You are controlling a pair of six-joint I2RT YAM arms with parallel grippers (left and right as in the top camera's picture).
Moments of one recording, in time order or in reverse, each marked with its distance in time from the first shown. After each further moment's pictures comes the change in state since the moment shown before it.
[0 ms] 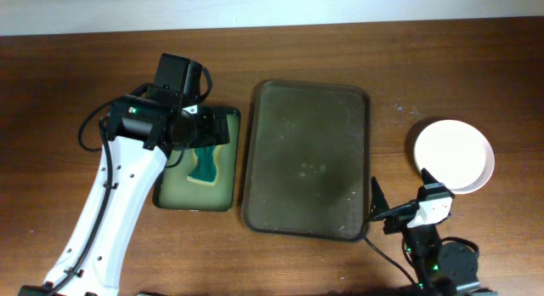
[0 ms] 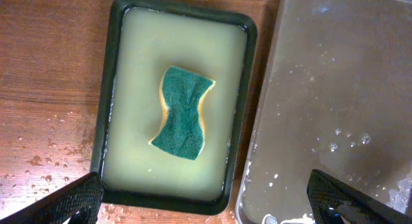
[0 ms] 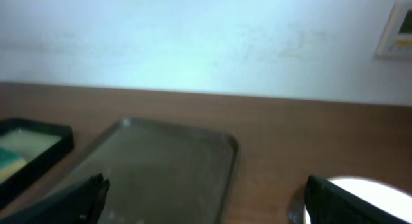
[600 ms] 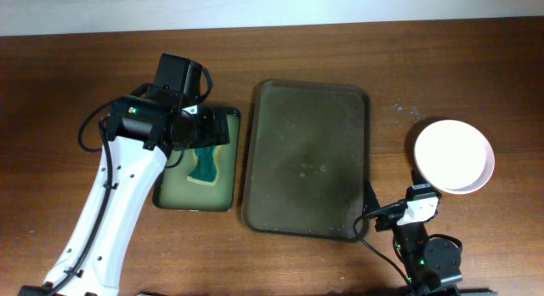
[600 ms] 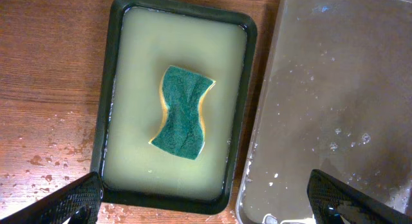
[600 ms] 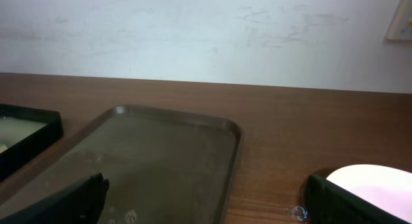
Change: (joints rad) left arm 0.000 0.000 0.000 0.000 0.000 0.000; right arm 0.000 -0.006 -0.156 0.141 0.000 0.000
